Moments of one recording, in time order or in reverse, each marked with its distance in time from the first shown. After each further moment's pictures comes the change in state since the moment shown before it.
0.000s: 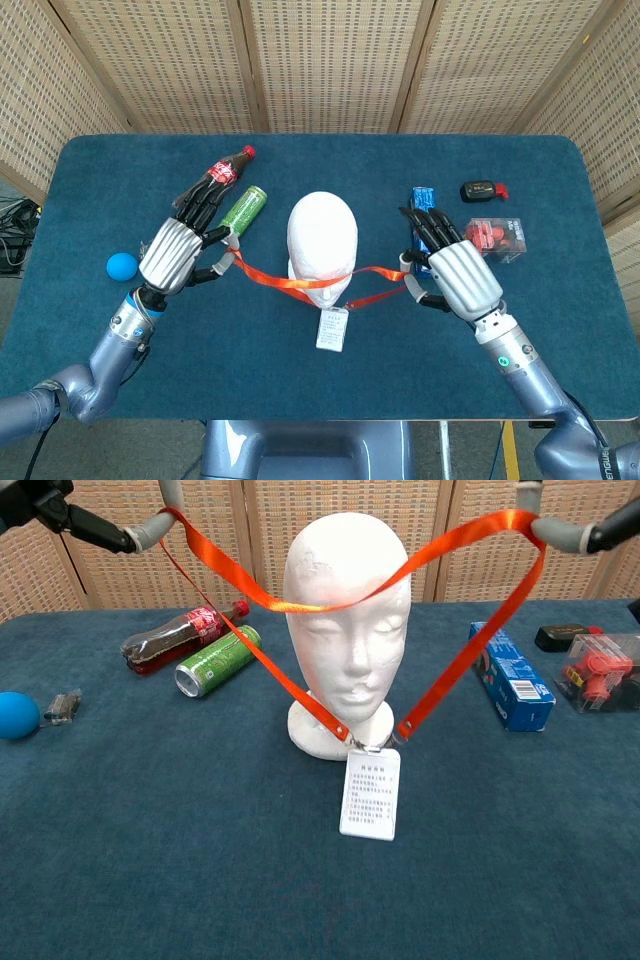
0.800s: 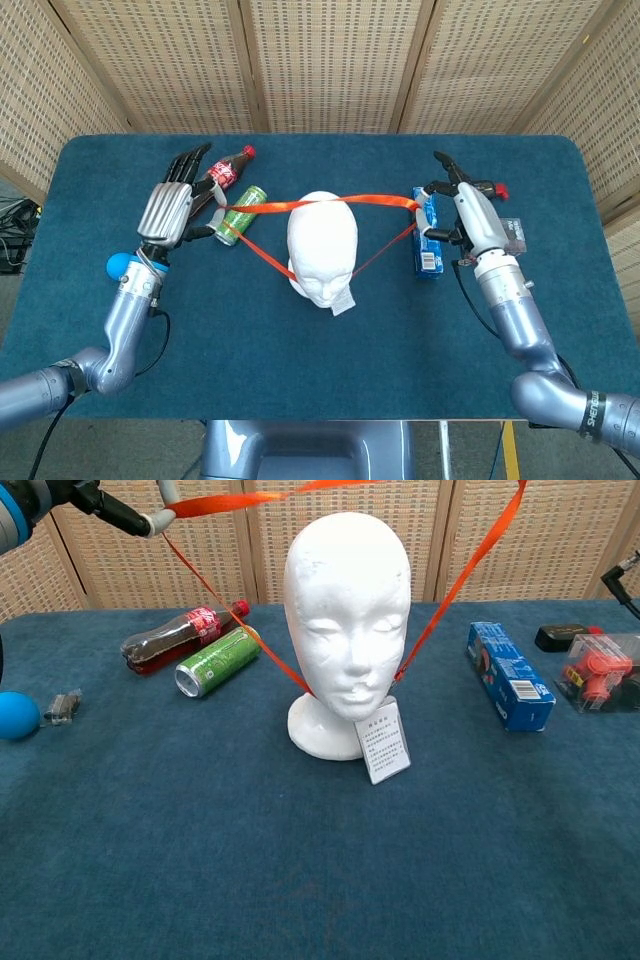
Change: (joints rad) left arm -0.077 0.004 -0.173 -0.047 -0.474 -0.255 0.151; right arm 0.156 0.004 0.250 0.047 0.722 -0.226 0.172
